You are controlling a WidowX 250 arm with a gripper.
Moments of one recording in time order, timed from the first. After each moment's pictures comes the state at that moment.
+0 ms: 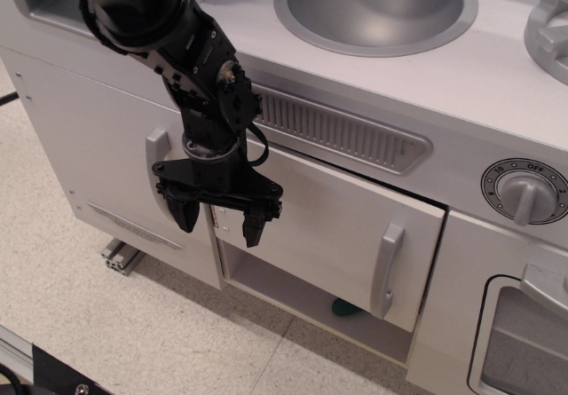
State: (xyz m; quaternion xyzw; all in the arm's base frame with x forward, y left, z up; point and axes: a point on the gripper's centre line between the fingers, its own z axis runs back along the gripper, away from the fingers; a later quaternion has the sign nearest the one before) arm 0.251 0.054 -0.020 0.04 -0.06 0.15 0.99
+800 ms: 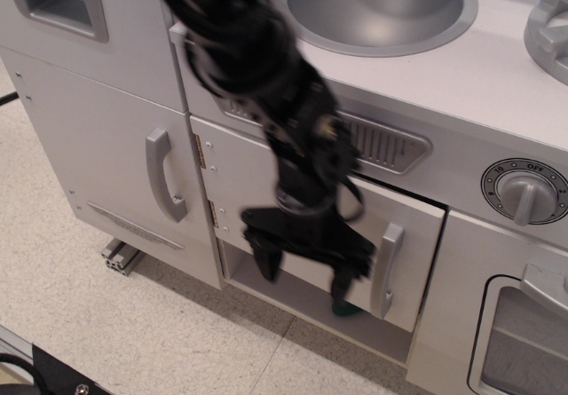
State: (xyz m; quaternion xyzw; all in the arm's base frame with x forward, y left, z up) arm 0.243 -0.037 -0.031 0.00 -0.04 0.07 1.00
